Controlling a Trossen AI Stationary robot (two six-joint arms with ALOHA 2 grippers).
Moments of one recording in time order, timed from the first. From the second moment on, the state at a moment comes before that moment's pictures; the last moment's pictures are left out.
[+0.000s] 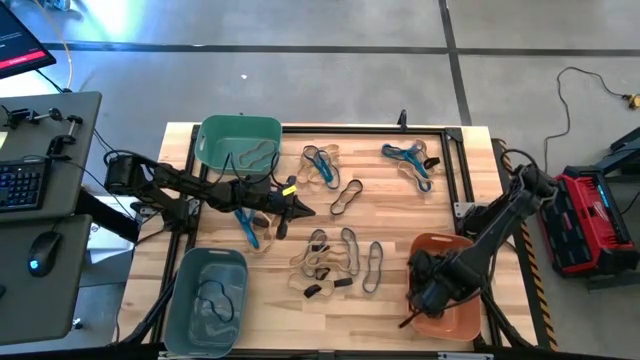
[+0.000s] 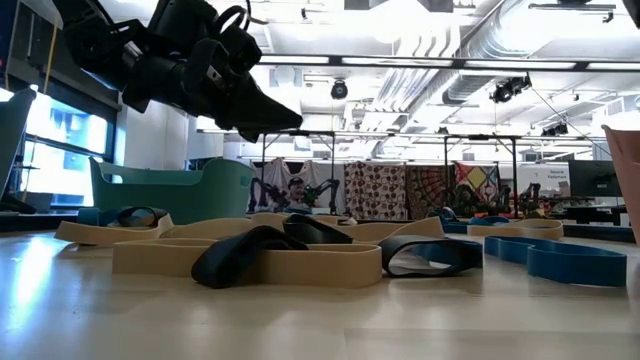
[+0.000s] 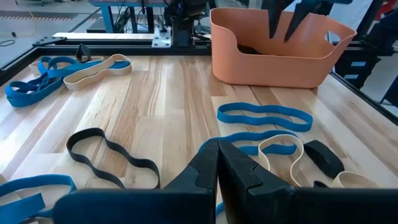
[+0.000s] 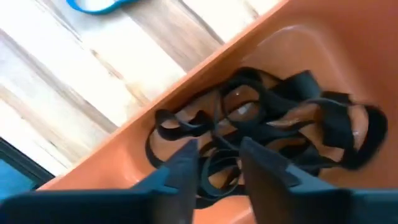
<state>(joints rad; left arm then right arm) 0.09 1.50 0.52 0.69 0.20 0.03 0.81 1.52 1.14 -1.16 0.04 1.59</state>
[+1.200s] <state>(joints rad) 0.09 1.50 0.52 0.63 0.20 0.03 0.36 1.78 1.34 -0.63 0.14 0.43</state>
